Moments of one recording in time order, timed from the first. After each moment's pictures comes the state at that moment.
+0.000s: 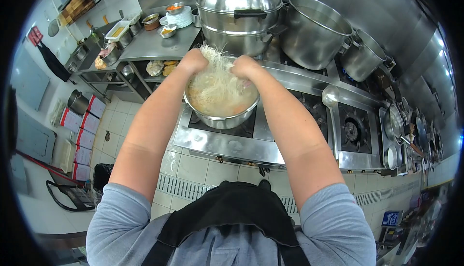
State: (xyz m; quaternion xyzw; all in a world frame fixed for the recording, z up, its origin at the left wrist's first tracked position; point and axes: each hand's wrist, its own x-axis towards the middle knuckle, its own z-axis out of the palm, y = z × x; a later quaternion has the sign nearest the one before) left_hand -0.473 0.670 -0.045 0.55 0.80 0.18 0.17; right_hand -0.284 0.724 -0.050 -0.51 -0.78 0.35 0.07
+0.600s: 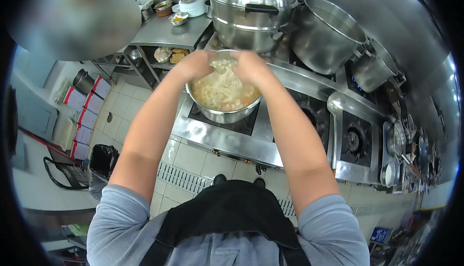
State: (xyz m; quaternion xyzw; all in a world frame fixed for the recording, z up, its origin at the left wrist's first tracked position) left_hand -0.456 0.617 -0.054 0.69 0.70 0.19 0.02; right_hand -0.263 0.709 -0.058 -0.25 -0.93 0.09 0.26
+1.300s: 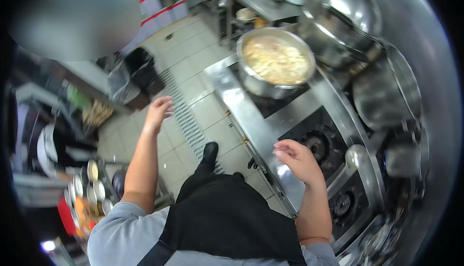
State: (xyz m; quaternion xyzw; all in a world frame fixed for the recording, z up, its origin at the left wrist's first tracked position) left_hand -0.304 0.258 -0.205 -0.03 0.76 0.62 0.17; right_hand -0.015 0.637 -0.112 -0.15 -0.70 0.69 -0.07
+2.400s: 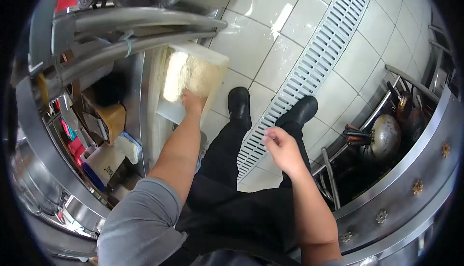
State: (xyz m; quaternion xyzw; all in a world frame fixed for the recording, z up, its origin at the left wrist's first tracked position) left_hand 0.290 -0.017 -0.779 -0.64 0.73 0.09 0.22; right_hand 0.105 0.263 -0.597 -0.04 -0.66 0.43 -0.61
